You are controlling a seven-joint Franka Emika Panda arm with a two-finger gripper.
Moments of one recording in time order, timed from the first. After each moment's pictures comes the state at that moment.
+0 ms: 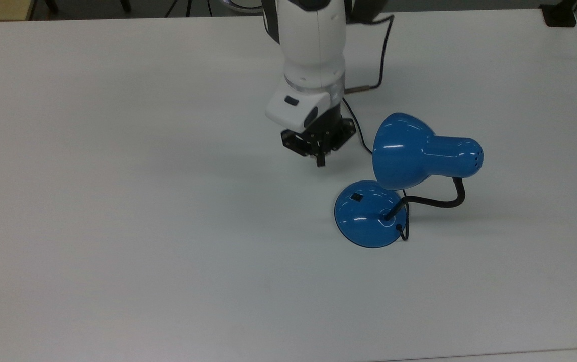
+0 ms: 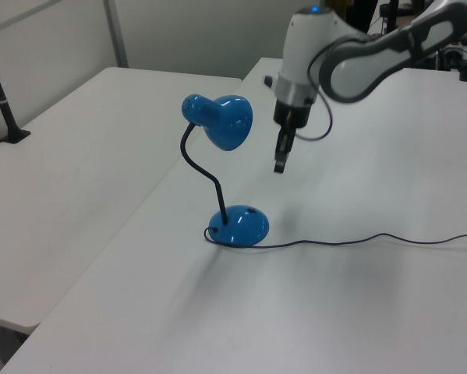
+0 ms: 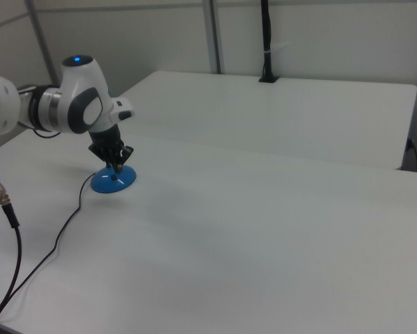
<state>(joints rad) 0.15 0.36 0.11 -1.73 0.04 2.29 0.04</state>
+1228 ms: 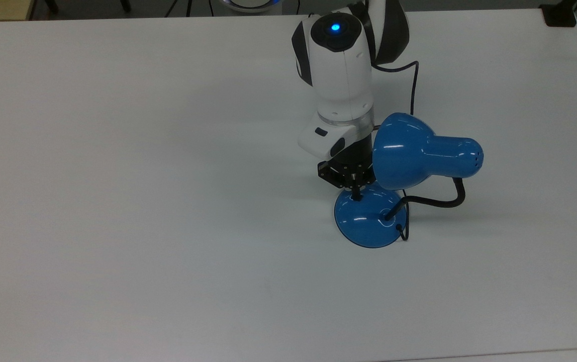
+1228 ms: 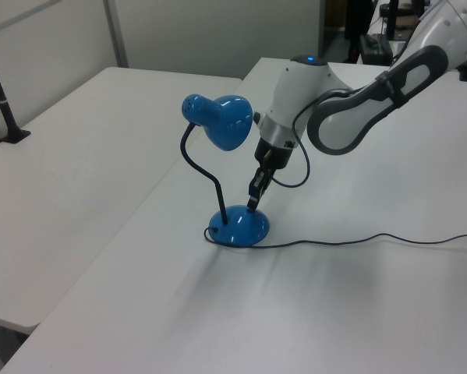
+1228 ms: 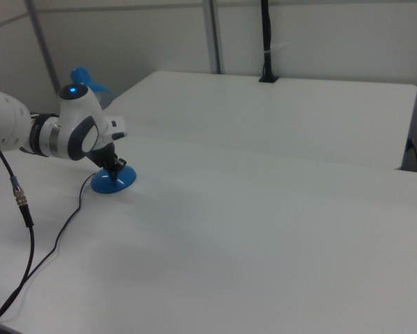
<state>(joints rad) 0.23 0.51 0.11 -1.73 0.10 2.59 0.18</state>
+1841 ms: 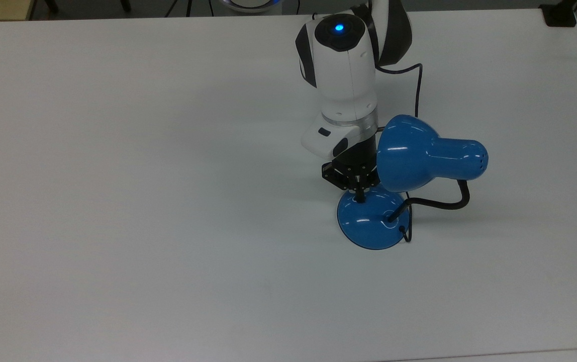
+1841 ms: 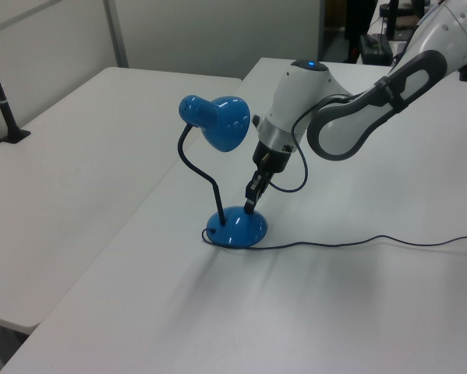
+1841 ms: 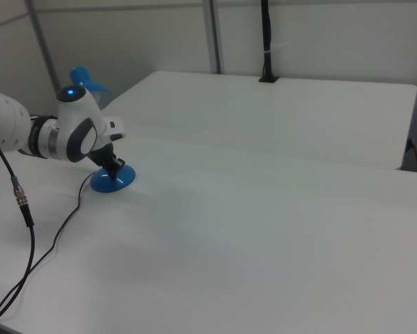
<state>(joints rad) 0.24 0.51 0.11 -1.73 0.10 2.63 0.22</state>
